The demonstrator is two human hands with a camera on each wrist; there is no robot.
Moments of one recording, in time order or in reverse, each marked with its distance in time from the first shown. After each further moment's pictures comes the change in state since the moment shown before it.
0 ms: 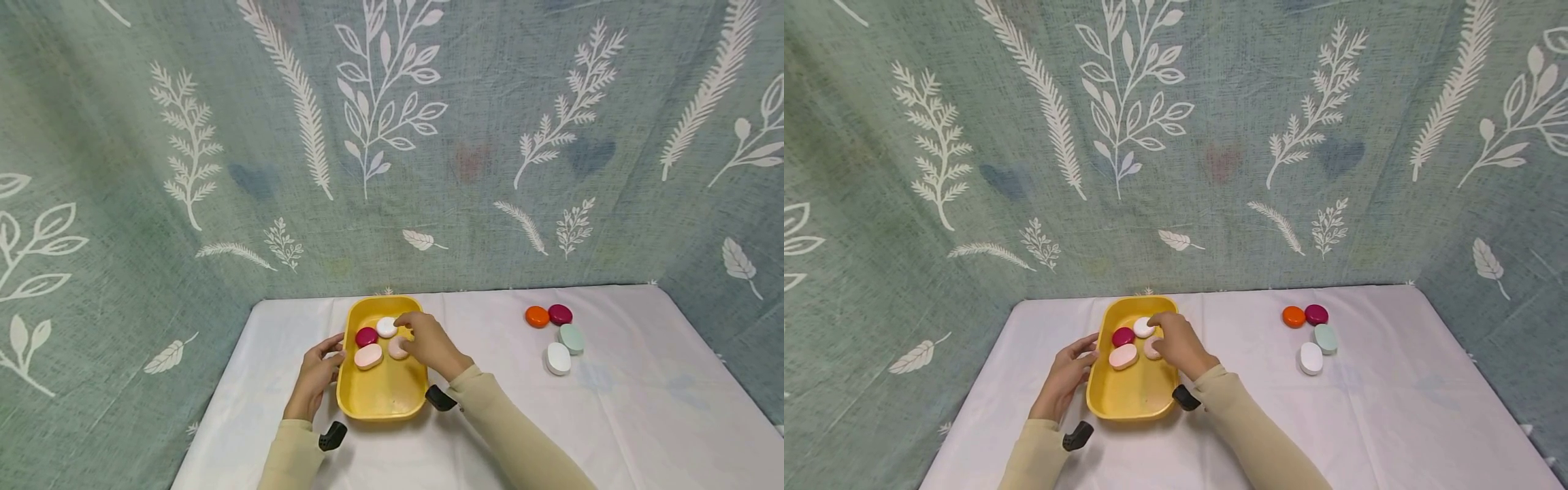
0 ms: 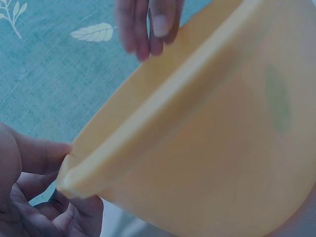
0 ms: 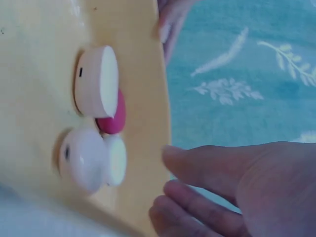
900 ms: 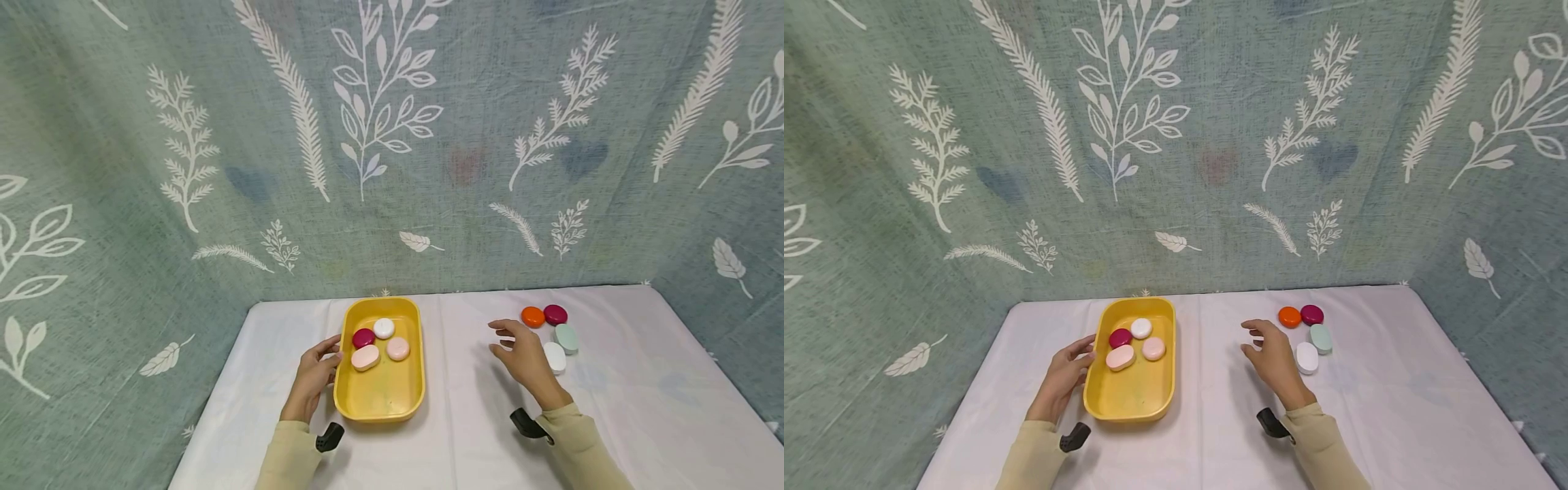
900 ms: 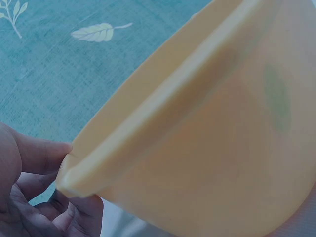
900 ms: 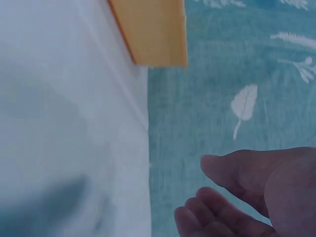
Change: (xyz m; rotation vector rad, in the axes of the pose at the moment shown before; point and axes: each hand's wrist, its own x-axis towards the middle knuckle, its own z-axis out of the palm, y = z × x) left_hand 0.001 0.000 0.000 0.003 -0.008 -0.009; right_hand -0.095 0.101 -0.076 0.041 0.403 0.094
